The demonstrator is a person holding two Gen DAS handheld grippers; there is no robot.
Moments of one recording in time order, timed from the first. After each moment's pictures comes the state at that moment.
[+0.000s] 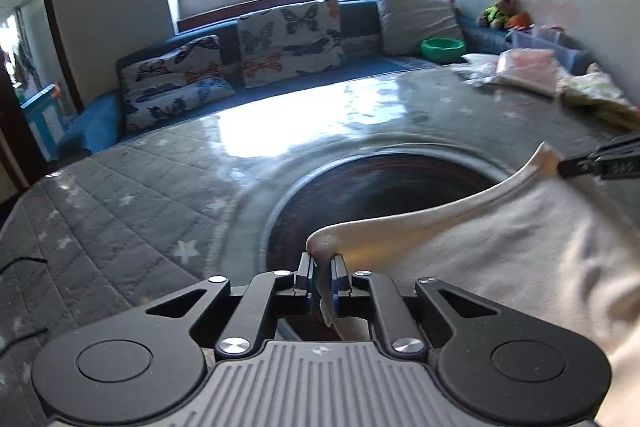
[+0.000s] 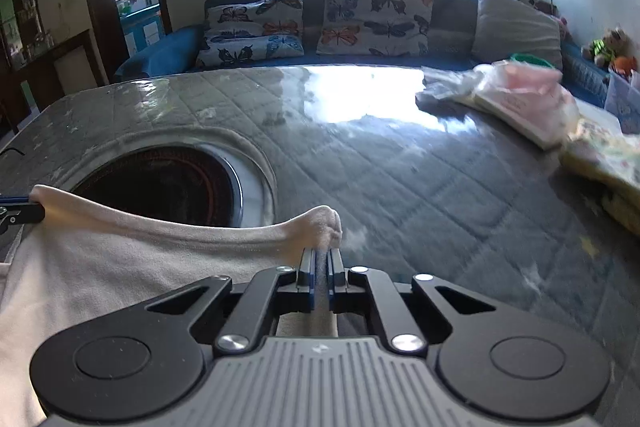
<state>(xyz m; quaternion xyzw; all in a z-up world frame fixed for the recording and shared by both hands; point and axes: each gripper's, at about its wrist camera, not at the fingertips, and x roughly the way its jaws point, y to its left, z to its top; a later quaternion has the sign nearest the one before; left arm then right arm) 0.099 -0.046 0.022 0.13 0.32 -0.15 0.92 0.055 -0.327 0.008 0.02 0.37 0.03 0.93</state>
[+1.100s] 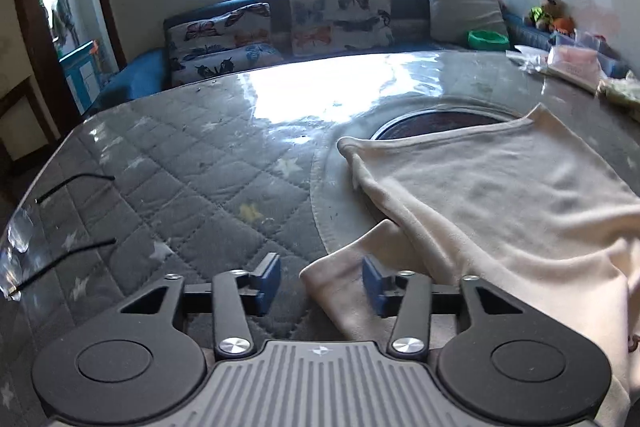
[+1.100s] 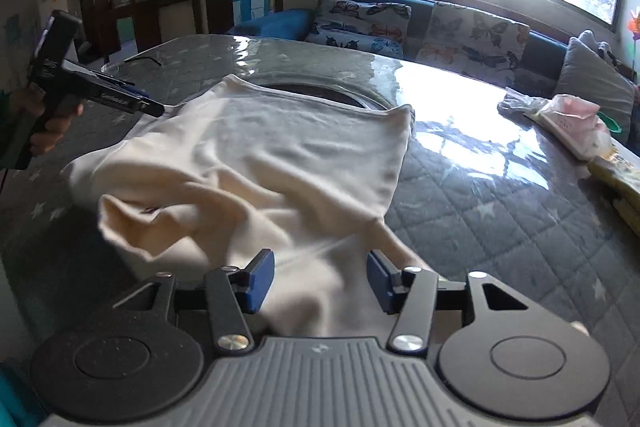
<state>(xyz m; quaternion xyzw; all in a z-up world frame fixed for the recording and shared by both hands) 0.065 0.033 0.009 0.09 0.36 -0.11 0.92 -0.110 -0.290 0.028 -0.07 0.36 0.16 0.92</state>
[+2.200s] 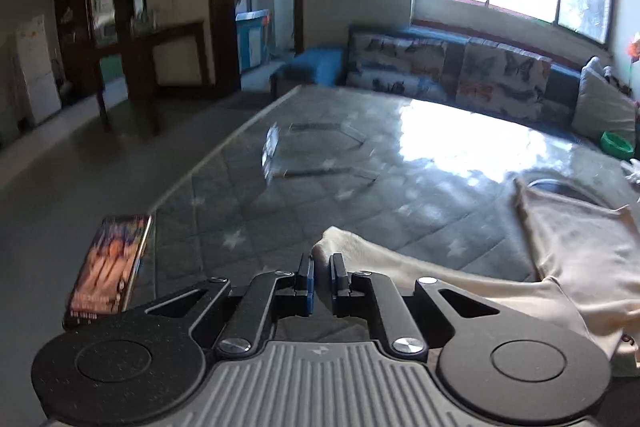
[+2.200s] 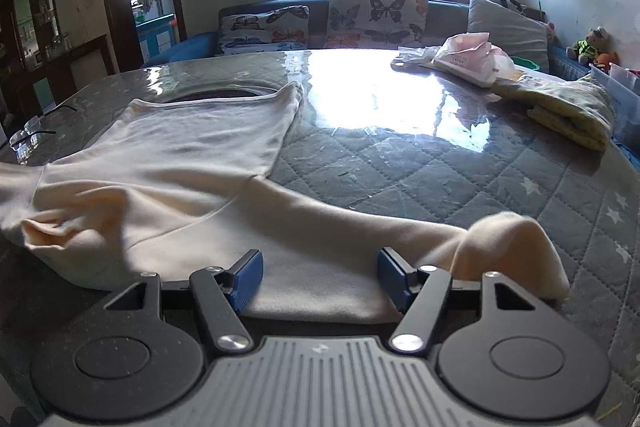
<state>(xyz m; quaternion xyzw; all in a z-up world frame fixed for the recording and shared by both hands) -0.086 0.185 0.071 -0.04 0.34 0.12 0.93 -0.134 -0.337 0.000 0.02 0.35 0.03 0.94</state>
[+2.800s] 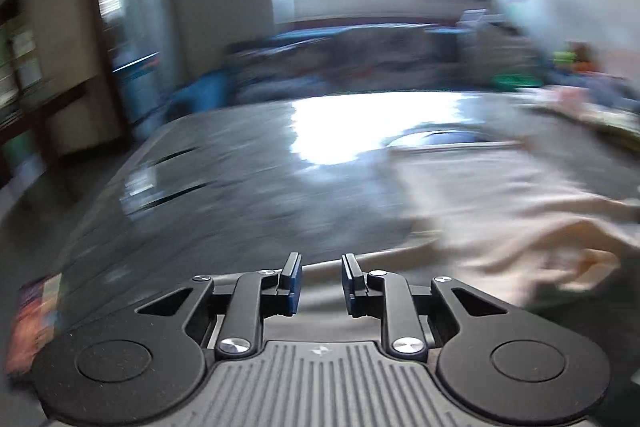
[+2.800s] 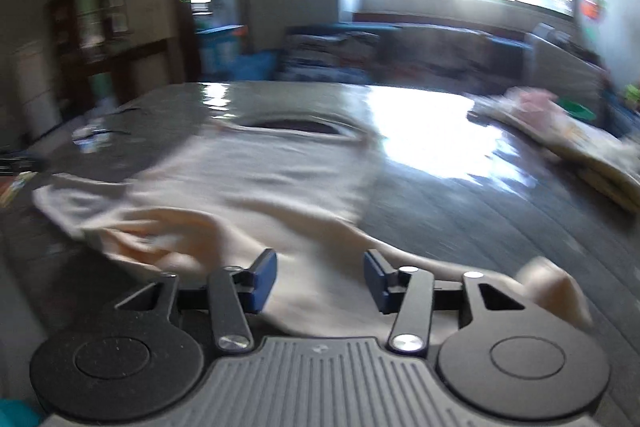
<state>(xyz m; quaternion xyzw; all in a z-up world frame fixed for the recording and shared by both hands) -0.115 0.069 0.066 0.07 0.29 -0.10 0.95 -0.150 -0.291 0.042 -0.01 0.31 0.16 0.94</state>
